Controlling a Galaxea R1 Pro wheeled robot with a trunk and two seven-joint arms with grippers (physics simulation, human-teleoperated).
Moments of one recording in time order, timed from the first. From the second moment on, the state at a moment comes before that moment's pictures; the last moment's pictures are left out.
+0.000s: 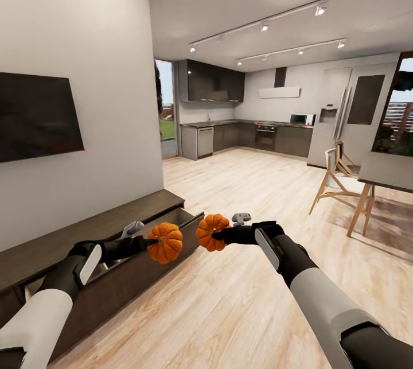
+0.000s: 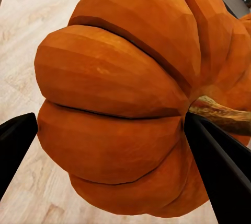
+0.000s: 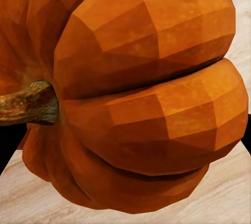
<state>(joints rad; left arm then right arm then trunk) -0.75 0.18 0.09 -0.67 0.25 0.70 -0.73 -0.85 0.03 0.28 -0.72 -0.27 0.67 0.34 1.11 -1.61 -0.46</state>
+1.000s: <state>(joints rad) -0.75 0.18 0.09 -0.66 0.25 0.70 -0.73 -0.85 0.03 0.28 -0.72 -0.27 0.67 0.34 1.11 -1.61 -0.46</state>
